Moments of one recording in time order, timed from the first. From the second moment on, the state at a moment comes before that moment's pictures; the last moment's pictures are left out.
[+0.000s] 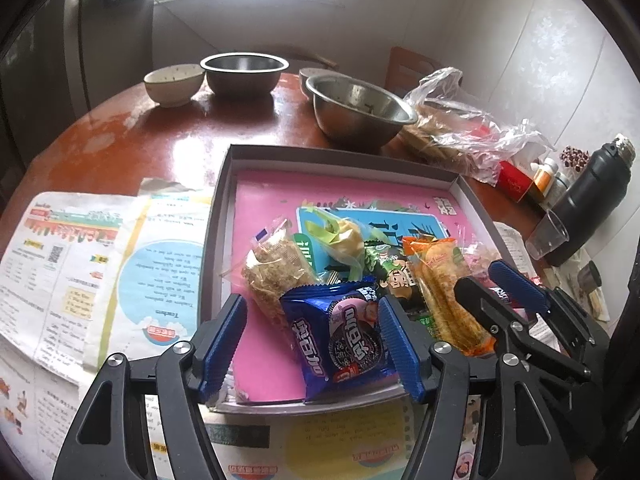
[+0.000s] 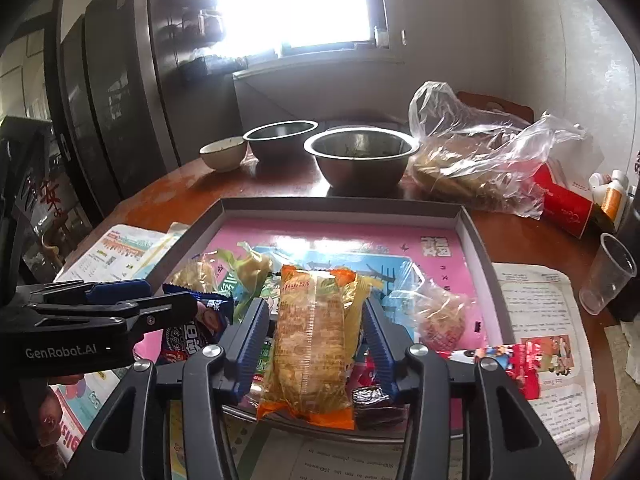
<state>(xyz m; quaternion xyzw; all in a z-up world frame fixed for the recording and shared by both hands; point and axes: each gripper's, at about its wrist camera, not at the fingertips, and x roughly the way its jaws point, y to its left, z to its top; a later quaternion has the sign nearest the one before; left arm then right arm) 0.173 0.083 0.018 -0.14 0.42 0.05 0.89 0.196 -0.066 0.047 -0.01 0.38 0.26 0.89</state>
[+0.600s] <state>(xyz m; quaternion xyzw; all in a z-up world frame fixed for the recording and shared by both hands) 0.134 0.070 0.048 -0.12 0.39 0.06 0.91 0.163 -0.091 0.091 0.01 0.33 0.25 0.91</state>
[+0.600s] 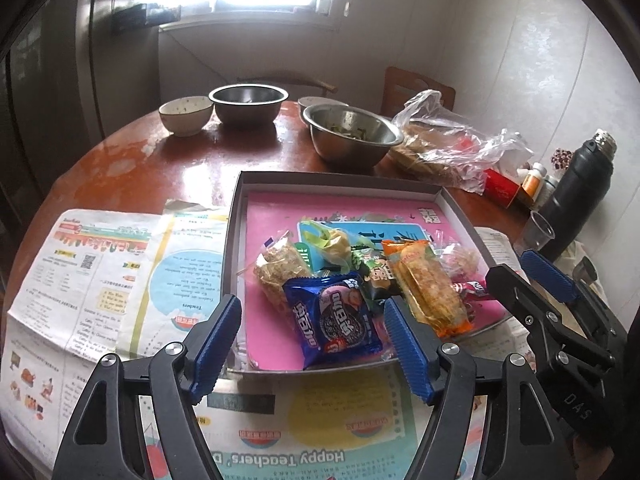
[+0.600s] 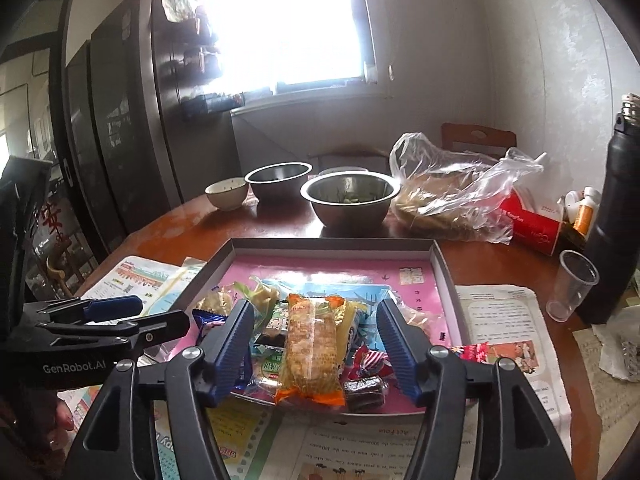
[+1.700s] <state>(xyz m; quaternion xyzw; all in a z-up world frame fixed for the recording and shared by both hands) 0.062 0.026 0.040 -0.08 0.39 0.06 0.92 0.081 -0.131 0.092 0.03 0.33 0.23 0.91</state>
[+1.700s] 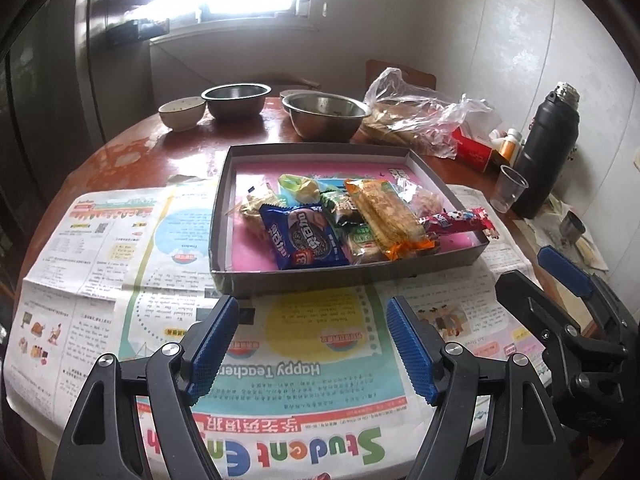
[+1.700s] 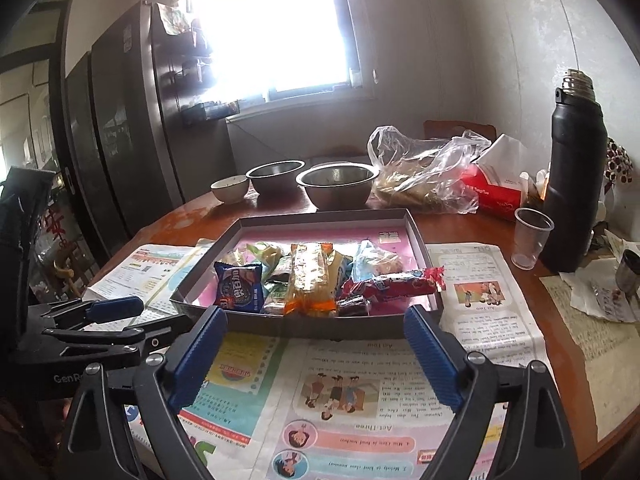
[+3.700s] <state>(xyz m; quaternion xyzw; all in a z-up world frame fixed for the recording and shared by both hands) 0.017 0.015 0.002 -0.06 0.42 0.08 0.90 0.036 -0.137 0.058 0.03 0.36 0.21 0.91</state>
